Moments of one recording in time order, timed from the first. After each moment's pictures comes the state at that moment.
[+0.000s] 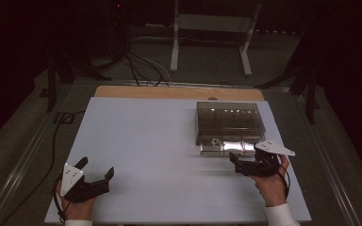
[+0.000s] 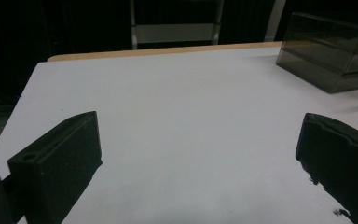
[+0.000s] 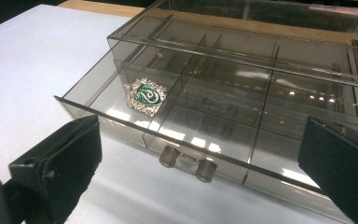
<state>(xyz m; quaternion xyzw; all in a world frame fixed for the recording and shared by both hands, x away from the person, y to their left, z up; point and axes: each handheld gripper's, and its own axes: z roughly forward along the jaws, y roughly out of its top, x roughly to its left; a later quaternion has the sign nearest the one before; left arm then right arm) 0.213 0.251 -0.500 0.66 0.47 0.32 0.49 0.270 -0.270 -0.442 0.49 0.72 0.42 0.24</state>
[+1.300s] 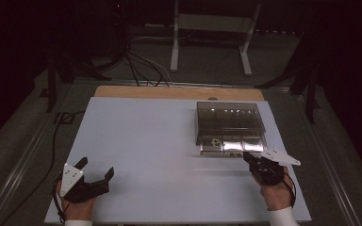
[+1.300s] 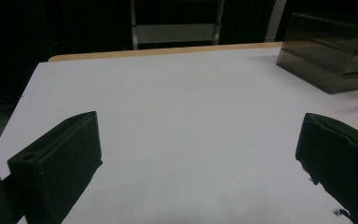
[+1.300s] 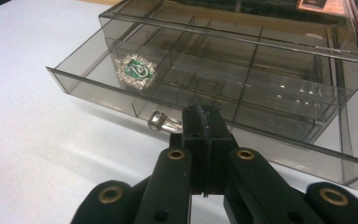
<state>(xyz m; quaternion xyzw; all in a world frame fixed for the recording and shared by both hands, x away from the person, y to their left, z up) 0.212 0.251 -0.500 0.65 0.48 0.32 0.49 0.252 -0.281 -0.450 0.49 0.72 0.41 0.26</state>
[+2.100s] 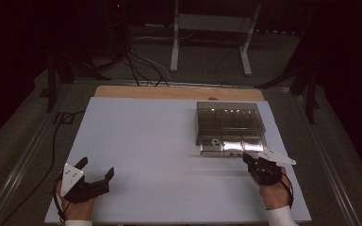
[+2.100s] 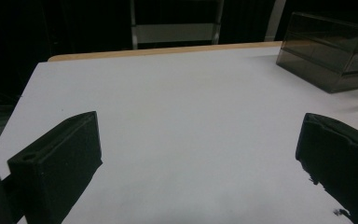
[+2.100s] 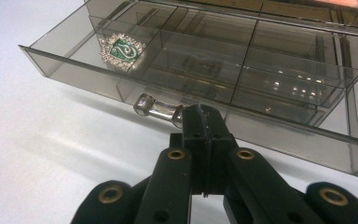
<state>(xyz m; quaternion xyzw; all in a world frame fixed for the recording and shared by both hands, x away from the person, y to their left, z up) 0.212 0.251 -0.500 0.66 0.47 0.32 0.49 0.257 -0.282 -0.463 0.50 0.73 0.39 0.25</state>
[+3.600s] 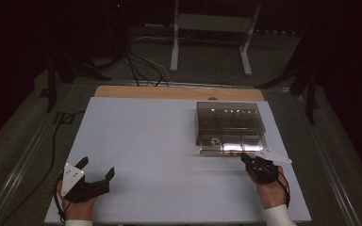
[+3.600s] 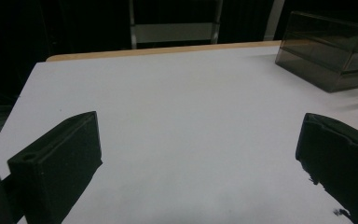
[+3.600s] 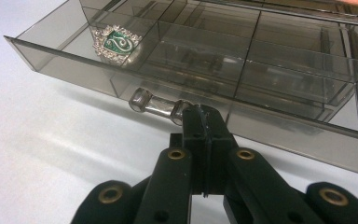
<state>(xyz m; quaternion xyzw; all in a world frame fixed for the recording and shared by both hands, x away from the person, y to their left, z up) 0.213 0.250 -0.501 0.66 0.47 0.32 0.49 0.263 -0.277 -0.470 0.51 0.73 0.38 0.25</state>
